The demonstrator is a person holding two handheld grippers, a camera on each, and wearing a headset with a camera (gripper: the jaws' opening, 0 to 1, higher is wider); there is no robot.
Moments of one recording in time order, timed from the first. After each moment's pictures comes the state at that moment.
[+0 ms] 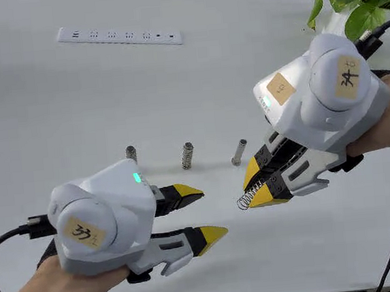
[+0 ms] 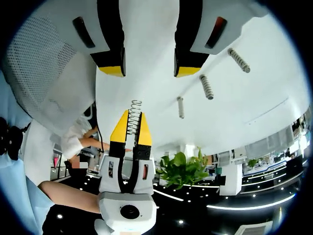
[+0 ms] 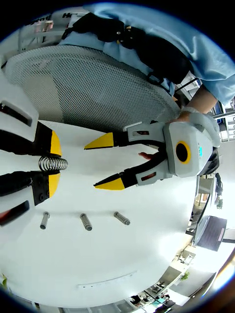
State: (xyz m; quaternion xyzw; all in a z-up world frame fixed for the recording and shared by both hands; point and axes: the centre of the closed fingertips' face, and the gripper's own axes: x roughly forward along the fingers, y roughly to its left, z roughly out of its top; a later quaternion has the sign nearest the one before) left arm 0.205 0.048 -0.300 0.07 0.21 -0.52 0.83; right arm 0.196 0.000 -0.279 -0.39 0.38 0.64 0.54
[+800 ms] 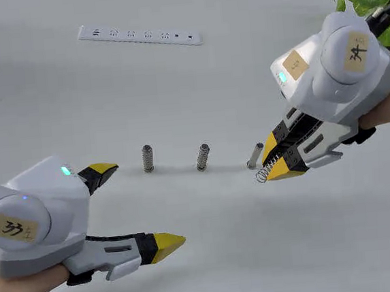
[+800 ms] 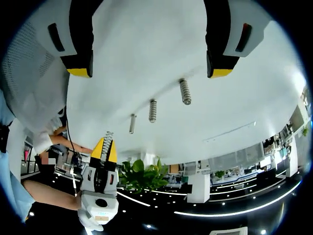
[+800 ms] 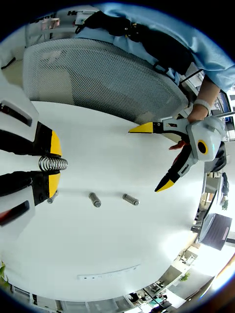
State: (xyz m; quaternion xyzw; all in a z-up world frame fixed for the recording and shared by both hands) left arm 0.234 0.137 -0.305 0.06 0.24 -0.39 0.89; right arm 0.255 -0.011 -0.273 -0.44 0.39 0.62 0.53
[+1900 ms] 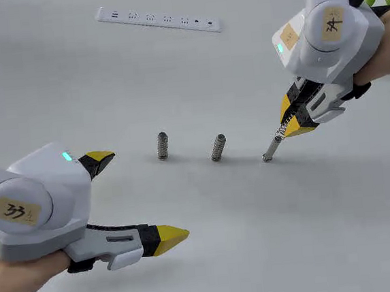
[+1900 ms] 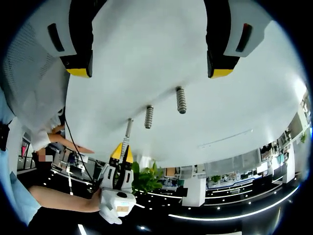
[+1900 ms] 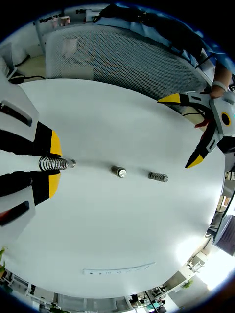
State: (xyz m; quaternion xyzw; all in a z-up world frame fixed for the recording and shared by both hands) left arm 0.231 0.147 -0.314 0.05 0.26 -0.38 0.89; right arm 0.310 -0.029 -0.297 -0.50 0.42 0.58 0.49
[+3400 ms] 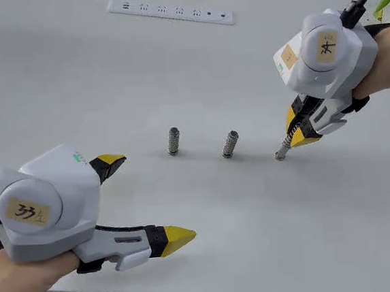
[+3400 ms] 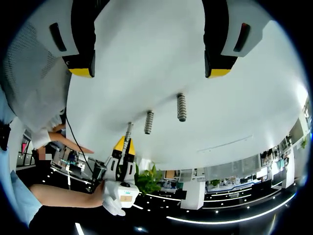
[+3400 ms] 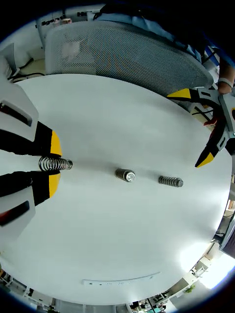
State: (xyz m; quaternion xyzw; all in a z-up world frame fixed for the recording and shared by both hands) left arm 0.229 0.151 -0.325 0.04 0.27 -0.38 0.88; right arm 0.308 -0.028 -0.332 -0.51 0.43 0.58 0.46
